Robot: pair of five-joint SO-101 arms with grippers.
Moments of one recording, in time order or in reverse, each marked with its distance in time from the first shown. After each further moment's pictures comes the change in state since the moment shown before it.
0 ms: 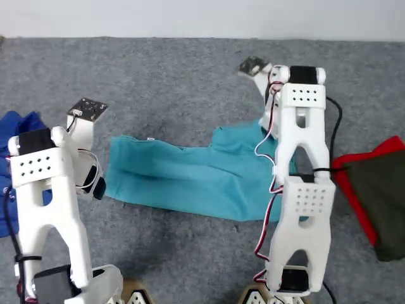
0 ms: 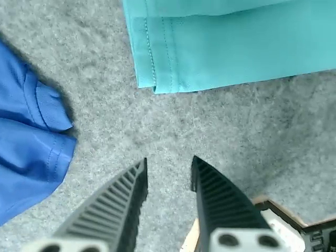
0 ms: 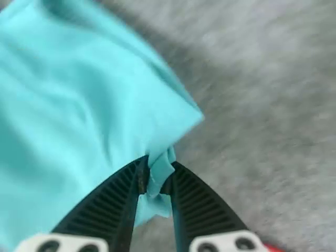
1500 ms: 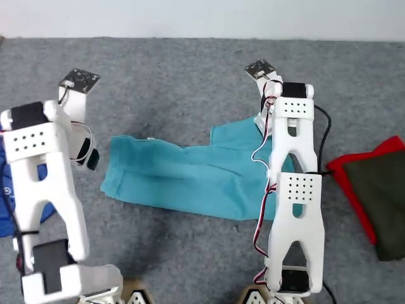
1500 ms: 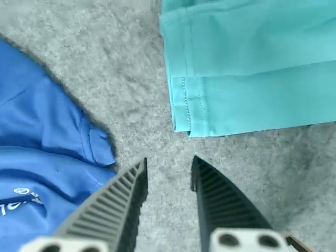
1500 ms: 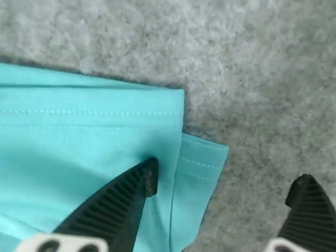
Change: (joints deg) left arm 0.0 10.8 -18.5 0.0 0.0; right arm 0.5 27.0 -24.2 -10.4 -17.1
